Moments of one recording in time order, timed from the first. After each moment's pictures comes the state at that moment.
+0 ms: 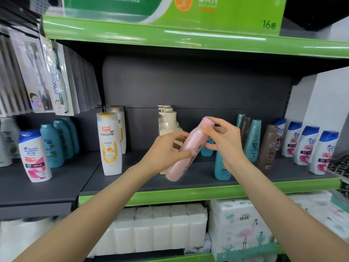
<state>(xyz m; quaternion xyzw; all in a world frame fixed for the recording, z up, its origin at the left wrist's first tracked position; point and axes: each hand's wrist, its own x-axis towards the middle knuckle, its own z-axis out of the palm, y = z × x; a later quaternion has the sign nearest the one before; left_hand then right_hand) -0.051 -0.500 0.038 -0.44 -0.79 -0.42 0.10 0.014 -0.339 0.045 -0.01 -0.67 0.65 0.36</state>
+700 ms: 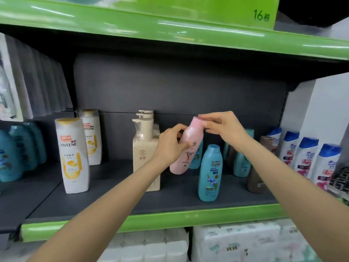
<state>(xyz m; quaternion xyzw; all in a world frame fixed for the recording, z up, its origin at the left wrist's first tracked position) -0.119 -0.375 0.041 -0.38 -0.79 -0.45 0.18 -0.052 -0.213 0.086 0.05 -0.84 0.46 0.30</state>
